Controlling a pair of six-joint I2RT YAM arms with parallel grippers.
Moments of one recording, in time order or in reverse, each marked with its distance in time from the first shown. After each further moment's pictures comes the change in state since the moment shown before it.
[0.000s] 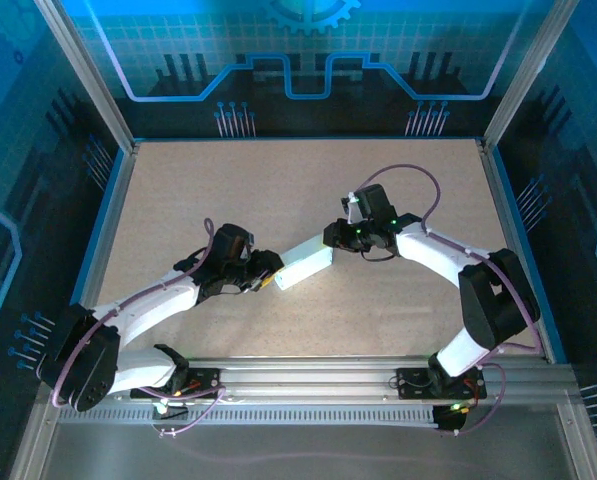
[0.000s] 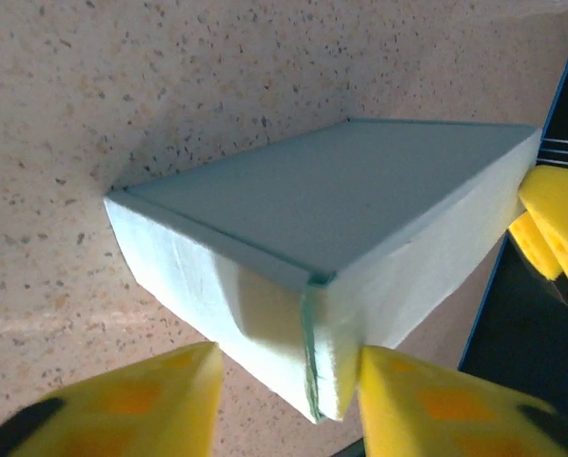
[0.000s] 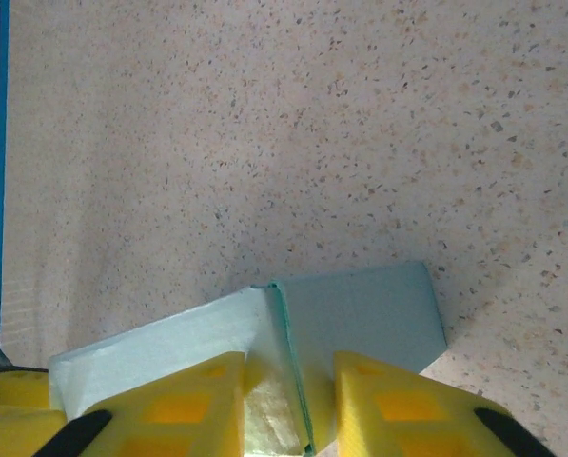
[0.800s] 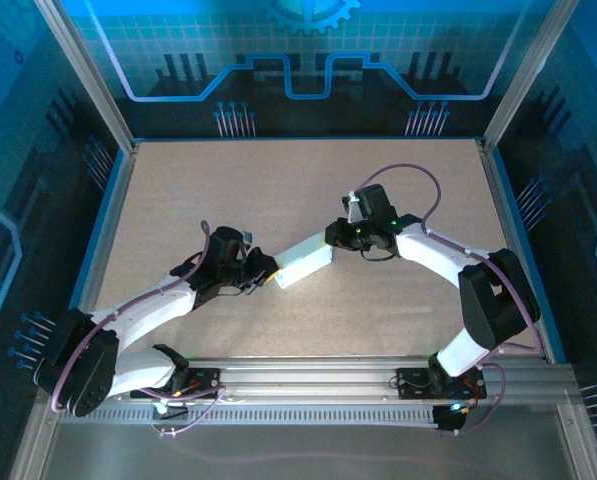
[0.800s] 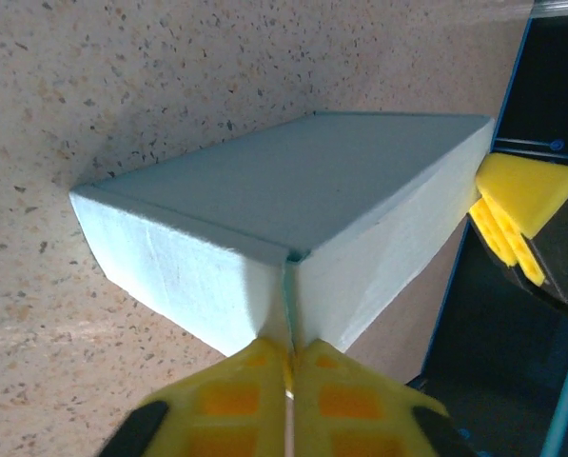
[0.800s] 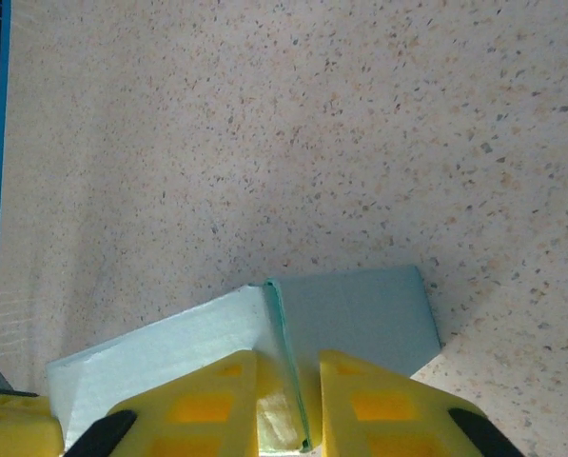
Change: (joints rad) left arm 0.020 -0.023 -0.069 0.134 0.045 -0.026; right arm 0.000 0.000 -0.009 0.029 0.022 -0.003
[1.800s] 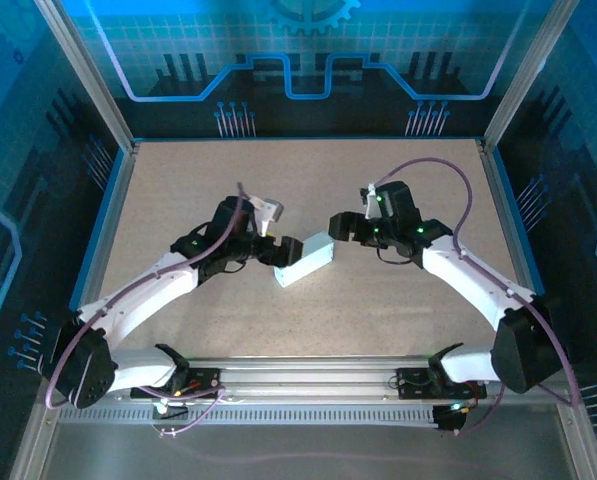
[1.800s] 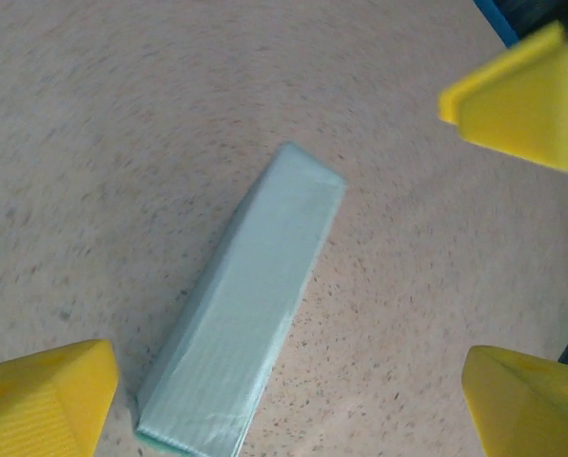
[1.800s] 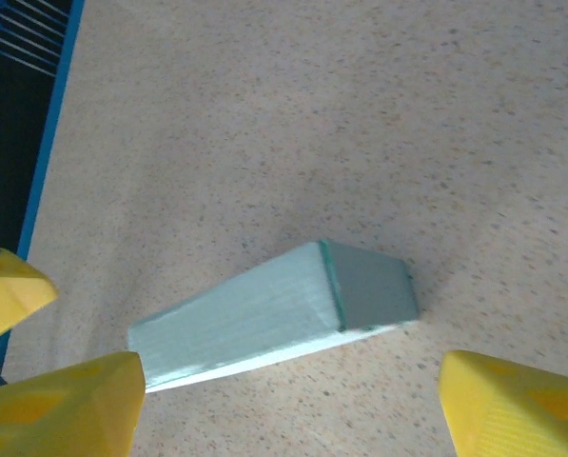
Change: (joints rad) left arm -0.069 0.050 0.363 -0.282 -0.100 0.964; right arm -0.025 -0.274 -0.040 -0.115 0.085 -0.026
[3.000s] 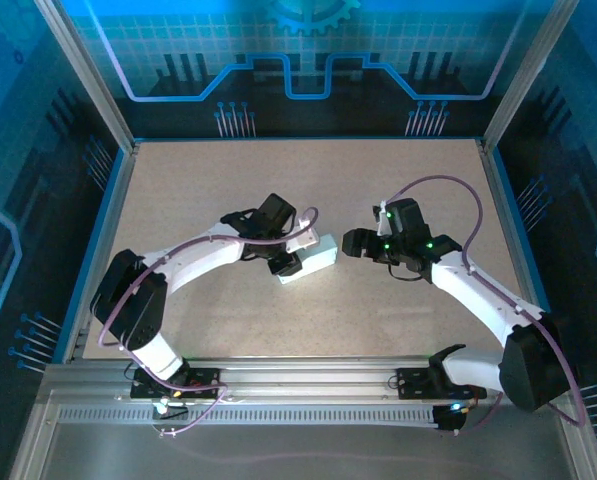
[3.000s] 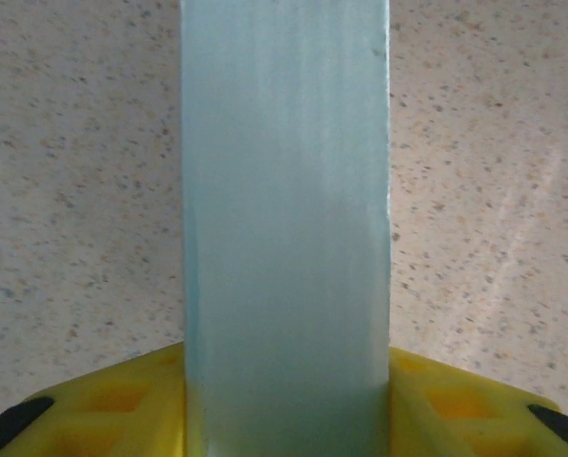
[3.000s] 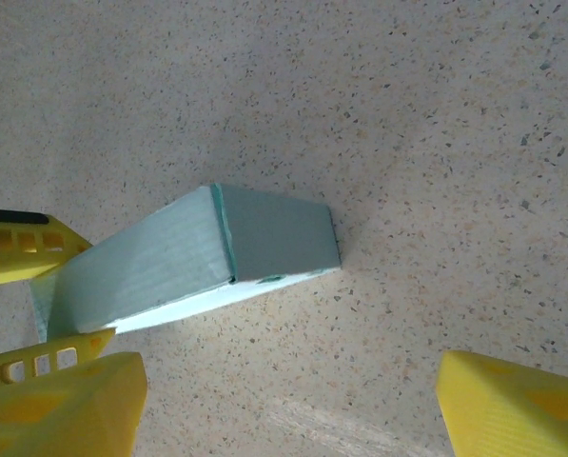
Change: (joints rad) left arm -0.063 0.361 0.218 -0.251 -0.130 0.690; right arm -0.030 -0.092 -0.129 -0.043 0.040 -0.008
